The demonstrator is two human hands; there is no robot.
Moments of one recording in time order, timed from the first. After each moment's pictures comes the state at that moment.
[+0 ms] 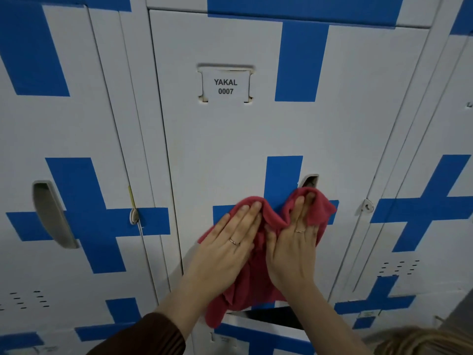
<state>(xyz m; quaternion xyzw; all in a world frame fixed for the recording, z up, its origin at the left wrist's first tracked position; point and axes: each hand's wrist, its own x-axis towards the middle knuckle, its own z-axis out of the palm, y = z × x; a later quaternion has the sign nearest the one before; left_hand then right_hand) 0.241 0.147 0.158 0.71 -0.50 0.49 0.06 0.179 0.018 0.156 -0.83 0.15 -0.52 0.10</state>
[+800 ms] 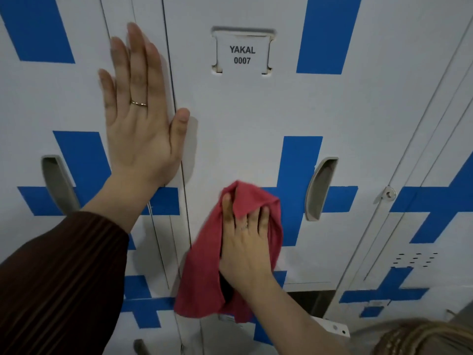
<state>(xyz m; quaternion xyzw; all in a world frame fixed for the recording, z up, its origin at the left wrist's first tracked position) 0.280 0.209 0.305 0.73 -0.28 0.59 0.19 0.201 0.090 0.144 -0.91 0.08 -0.41 -0.06</state>
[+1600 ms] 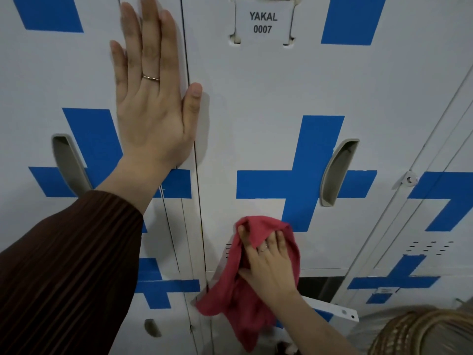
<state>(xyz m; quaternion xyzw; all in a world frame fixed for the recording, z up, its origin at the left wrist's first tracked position) 0.282 0.211 0.303 0.73 -0.28 0.59 0.19 0.177 0.064 0.075 -0.95 0.05 -0.31 -0.06</state>
